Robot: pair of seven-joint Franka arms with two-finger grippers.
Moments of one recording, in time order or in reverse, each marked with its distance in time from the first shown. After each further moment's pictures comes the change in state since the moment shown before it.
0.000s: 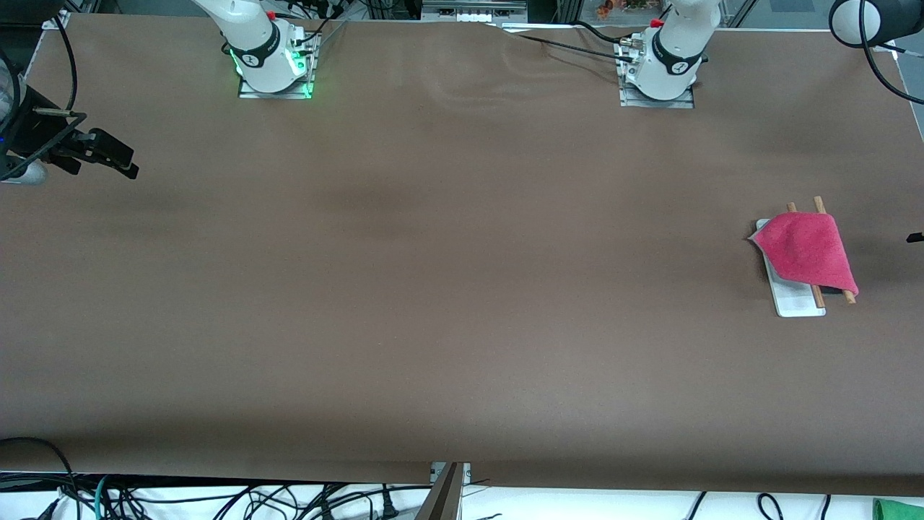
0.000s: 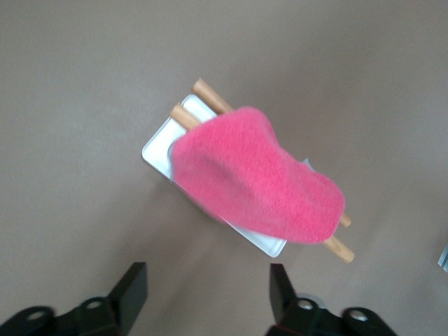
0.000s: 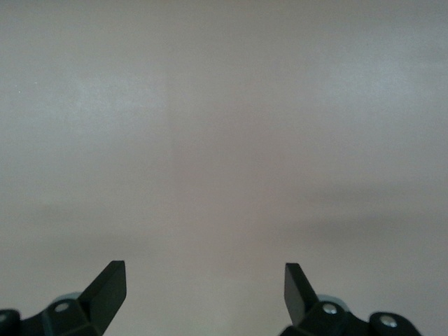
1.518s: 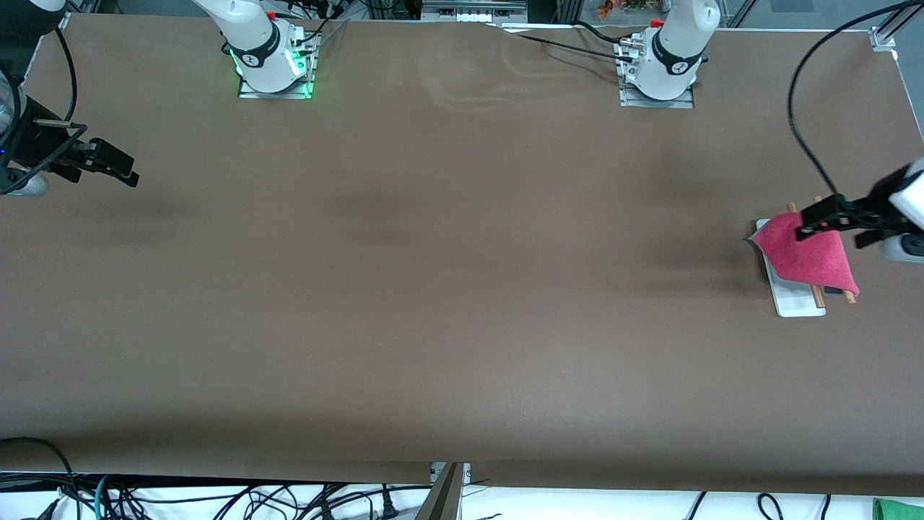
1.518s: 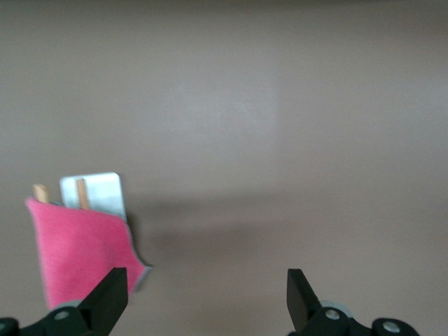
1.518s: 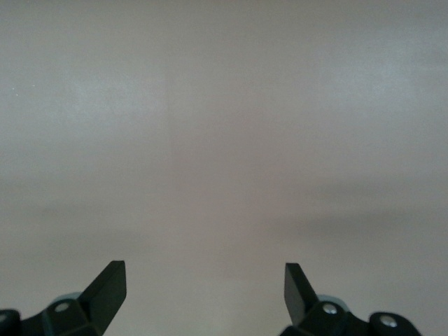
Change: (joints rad) left arm -0.574 -0.684 -0.049 -0.663 0.181 0.340 -1.422; right arm 0.001 0.041 -0.002 0.036 0.001 -0.005 -0.002
